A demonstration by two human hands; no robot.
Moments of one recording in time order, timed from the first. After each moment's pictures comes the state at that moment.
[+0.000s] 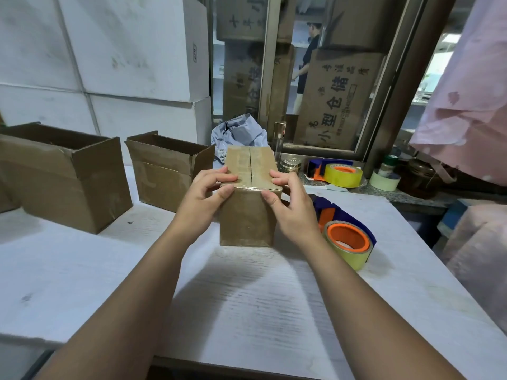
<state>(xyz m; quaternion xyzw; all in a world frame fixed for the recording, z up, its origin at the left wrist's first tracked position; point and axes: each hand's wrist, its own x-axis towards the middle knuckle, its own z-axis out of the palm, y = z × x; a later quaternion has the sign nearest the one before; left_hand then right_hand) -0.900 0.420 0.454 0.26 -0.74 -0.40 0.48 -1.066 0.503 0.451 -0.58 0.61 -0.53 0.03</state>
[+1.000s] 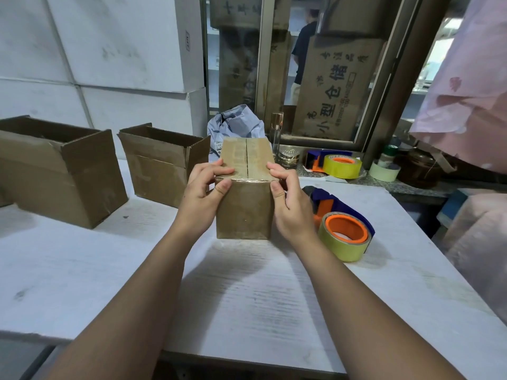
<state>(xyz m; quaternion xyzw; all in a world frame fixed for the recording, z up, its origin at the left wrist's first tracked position) -0.906 0.429 0.447 0.24 -0.74 -0.36 0.52 -1.065 0.504 0.435 -0.58 0.58 -0.57 0.00</state>
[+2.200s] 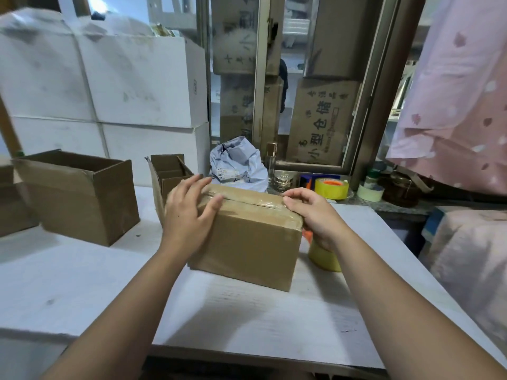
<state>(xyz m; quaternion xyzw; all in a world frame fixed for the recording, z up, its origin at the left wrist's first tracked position) -0.870 0.458 0.476 0.38 -0.77 -0.15 0.48 -1.090 0.549 0.490 -0.45 0.61 -0.58 0.29</state>
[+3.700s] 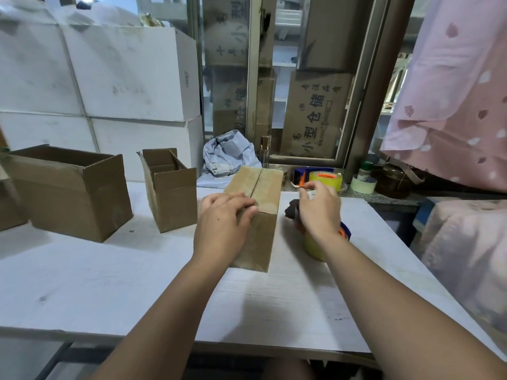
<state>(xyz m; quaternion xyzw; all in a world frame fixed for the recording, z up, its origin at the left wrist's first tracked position) -0.912 0.513 0.476 0.38 -0.81 -0.13 0.42 -1.104 0.538 0.469 -0.36 0.80 -0.48 -0.06</state>
